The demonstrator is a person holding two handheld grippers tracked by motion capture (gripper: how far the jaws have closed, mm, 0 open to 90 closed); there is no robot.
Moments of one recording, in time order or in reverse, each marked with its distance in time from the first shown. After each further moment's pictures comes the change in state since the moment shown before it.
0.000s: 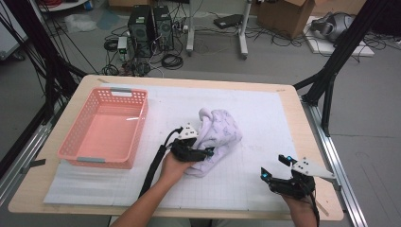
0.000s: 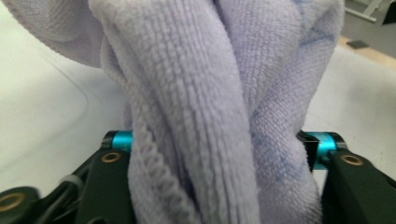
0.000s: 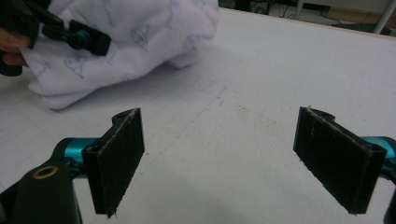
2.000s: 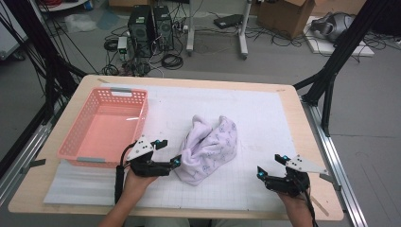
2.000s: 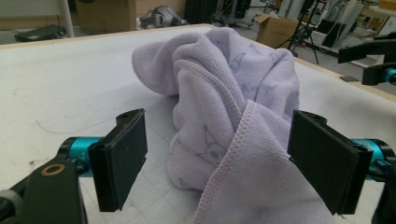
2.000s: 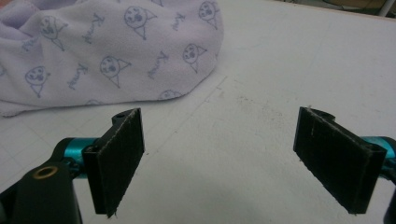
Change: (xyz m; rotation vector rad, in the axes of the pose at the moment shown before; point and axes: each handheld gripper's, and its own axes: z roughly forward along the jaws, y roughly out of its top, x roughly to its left) left arm 0.014 -0.046 -0.109 -0.234 0.073 -0.010; right arm 0.000 -0.001 0.016 0.048 -0.009 0.002
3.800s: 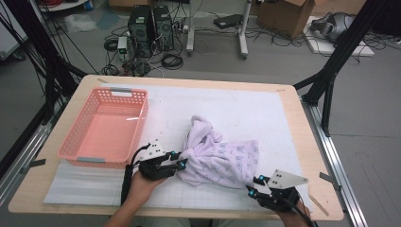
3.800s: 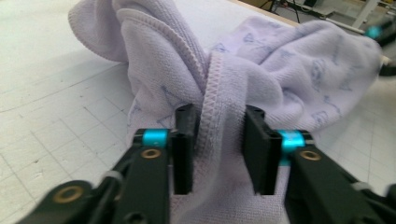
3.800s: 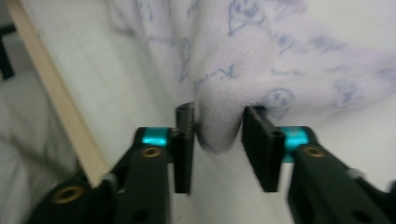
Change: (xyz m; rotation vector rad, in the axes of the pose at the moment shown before) left arm -0.011 -0.007 0.017 0.147 -0.090 0.032; right arm 0.049 0.004 -0.014 0.169 0.205 -0.228
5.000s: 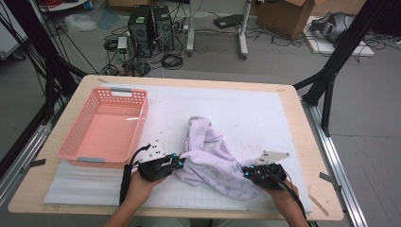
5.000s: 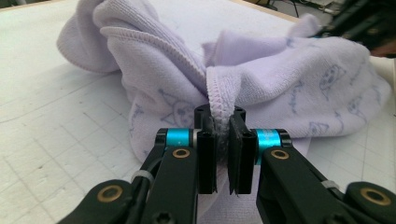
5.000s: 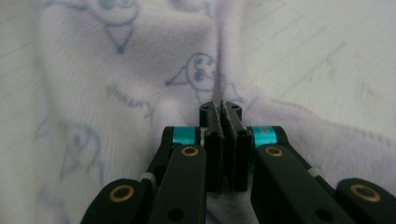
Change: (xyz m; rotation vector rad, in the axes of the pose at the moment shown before) left arm -0.005 0.003 -0.004 0.012 -0.001 0.046; right arm -0.034 0.011 0.047 0.144 0.041 0.047
